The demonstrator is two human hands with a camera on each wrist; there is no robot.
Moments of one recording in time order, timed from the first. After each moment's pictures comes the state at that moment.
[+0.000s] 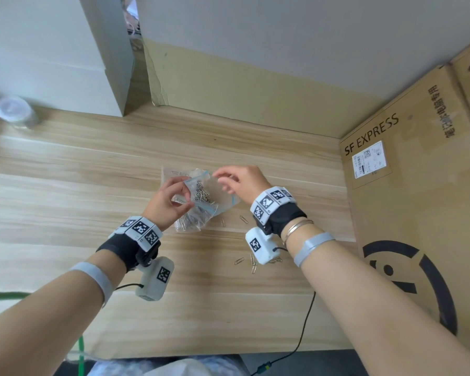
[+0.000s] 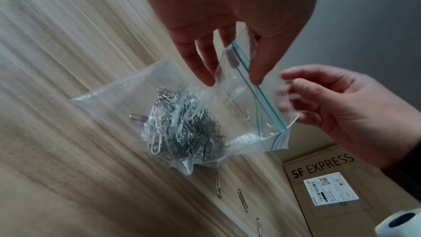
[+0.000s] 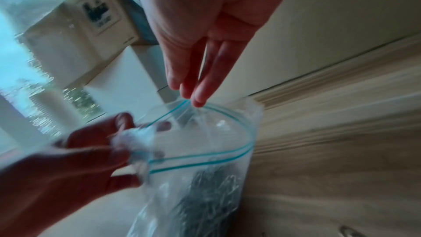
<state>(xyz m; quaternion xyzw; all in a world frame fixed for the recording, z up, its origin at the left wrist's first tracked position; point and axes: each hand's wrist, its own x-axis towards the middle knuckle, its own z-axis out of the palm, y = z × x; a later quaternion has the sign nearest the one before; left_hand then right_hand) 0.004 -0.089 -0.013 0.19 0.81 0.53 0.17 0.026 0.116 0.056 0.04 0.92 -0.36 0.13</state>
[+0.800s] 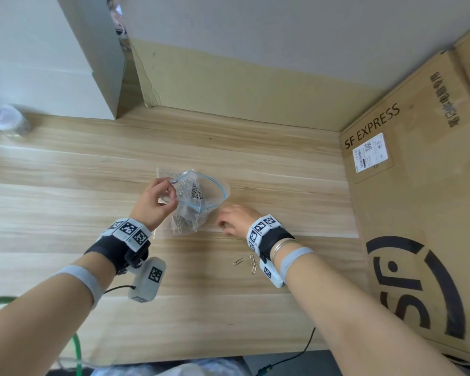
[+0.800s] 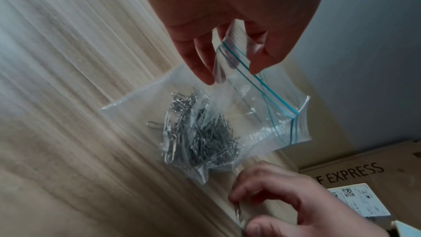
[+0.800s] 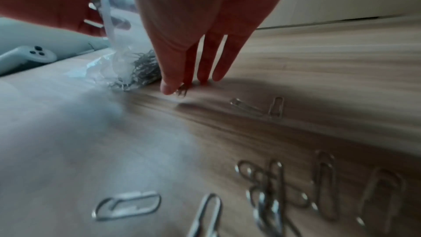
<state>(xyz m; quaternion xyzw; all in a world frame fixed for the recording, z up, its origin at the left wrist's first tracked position) -0.004 -0.095 -0.008 0.16 0.84 0.49 0.17 0.066 0.126 -0.019 -0.14 0.93 -0.12 0.32</state>
